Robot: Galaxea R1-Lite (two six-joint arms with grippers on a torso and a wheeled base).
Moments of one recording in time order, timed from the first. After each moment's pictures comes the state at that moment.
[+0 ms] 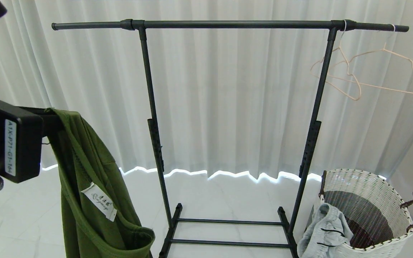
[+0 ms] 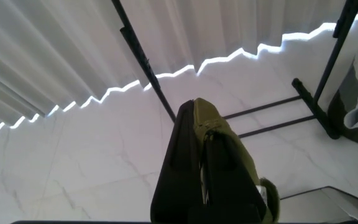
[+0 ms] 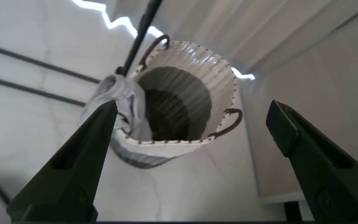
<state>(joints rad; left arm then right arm) -0.89 1.21 -1.34 0.63 0.65 -0.03 0.29 0.92 -0.62 0.11 -0.36 -0.30</state>
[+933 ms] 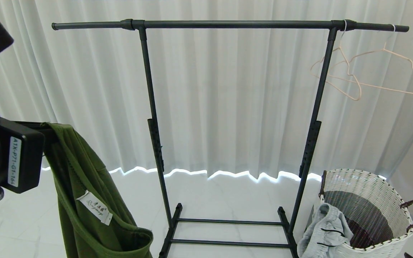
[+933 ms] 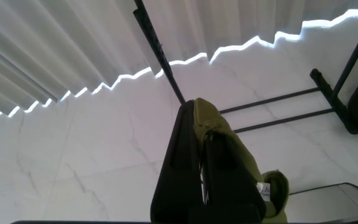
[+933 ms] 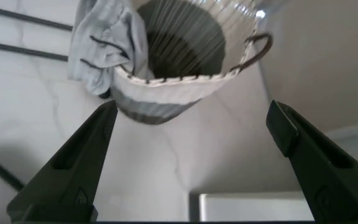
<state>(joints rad) -0.83 1.19 -1.28 0.63 0.65 -0.03 0.19 0.91 -0.11 -0.20 -0.36 -0.14</state>
